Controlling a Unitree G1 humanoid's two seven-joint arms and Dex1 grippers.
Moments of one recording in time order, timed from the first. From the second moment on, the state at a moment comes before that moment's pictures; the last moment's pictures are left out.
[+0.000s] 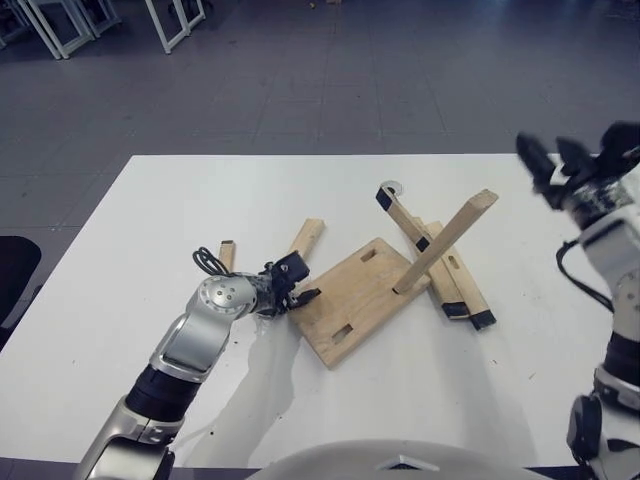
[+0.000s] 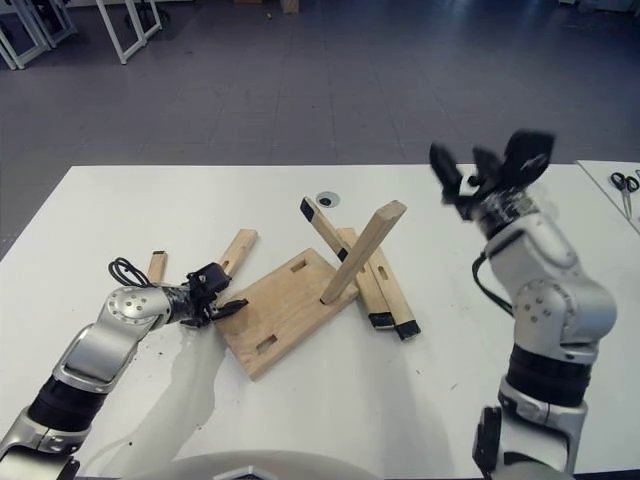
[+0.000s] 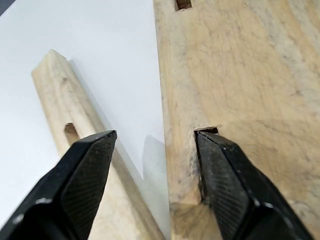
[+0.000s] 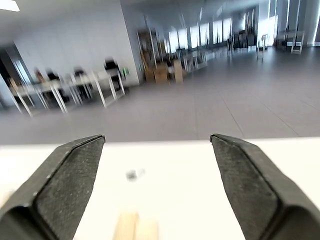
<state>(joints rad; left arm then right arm) -0.19 0.58 -0.26 -0.29 0.04 0.70 -0.71 -0.27 -0.58 -0.25 -0.29 0.68 0.74 0.16</state>
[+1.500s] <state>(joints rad) -0.10 0.64 -0.34 -0.35 0.05 0.66 -0.77 -0.15 -0.57 0.01 -0.32 0.17 0.79 0.40</state>
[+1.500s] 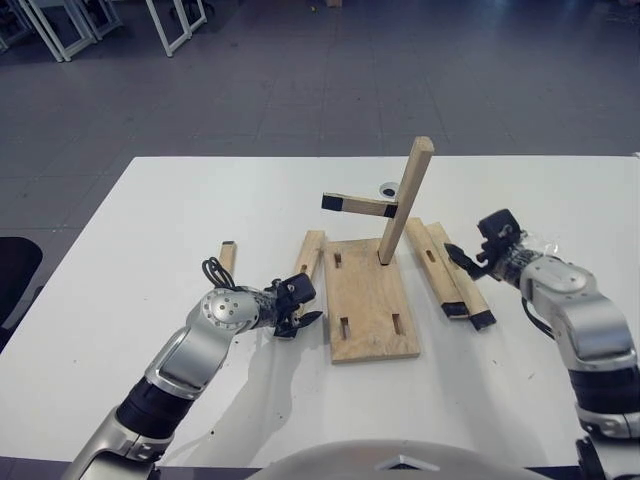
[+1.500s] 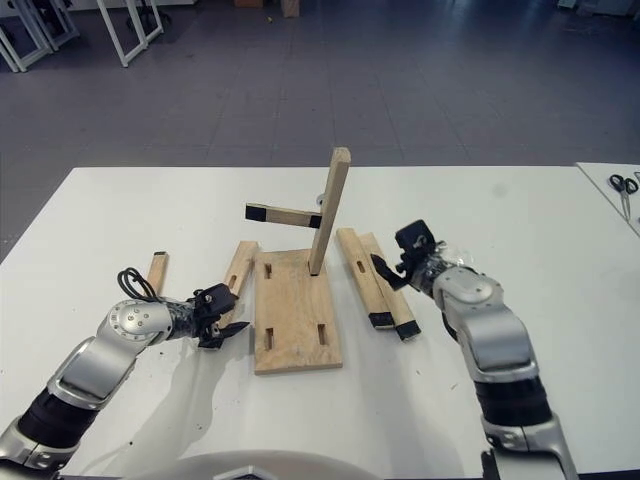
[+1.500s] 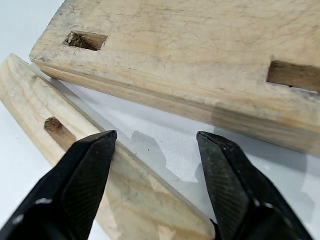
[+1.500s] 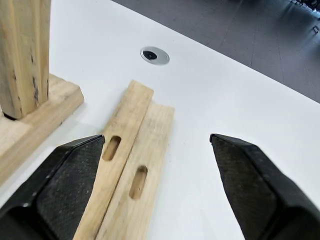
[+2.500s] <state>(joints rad) -0.06 0.62 -0.31 -0.36 0.04 0.67 -0.72 0.15 -0.60 0.01 -0.41 0.15 0.80 0.44</state>
